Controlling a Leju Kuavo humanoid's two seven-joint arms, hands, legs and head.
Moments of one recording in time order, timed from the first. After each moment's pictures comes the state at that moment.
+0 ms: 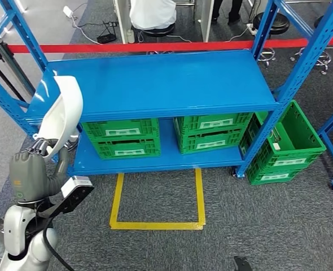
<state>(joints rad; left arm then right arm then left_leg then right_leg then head) 0.06 0.01 -0.42 -1.60 -1.11 0.39 -0.26 -0.10 0.18 -1.02 -0.21 1.10 0.05 -0.29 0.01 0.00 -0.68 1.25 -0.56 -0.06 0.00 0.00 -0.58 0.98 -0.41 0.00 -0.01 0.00</state>
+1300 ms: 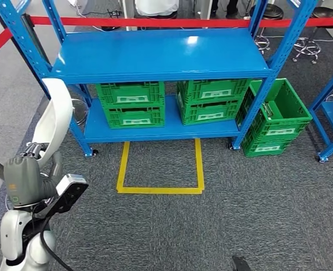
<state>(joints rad) 0.09 -0.07 -0.34 -1.60 -1.13 0.35 -0.27 -0.11 0.18 -1.02 -0.21 1.12 0.03 -0.28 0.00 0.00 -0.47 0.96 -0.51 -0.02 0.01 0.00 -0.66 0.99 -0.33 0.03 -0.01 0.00</state>
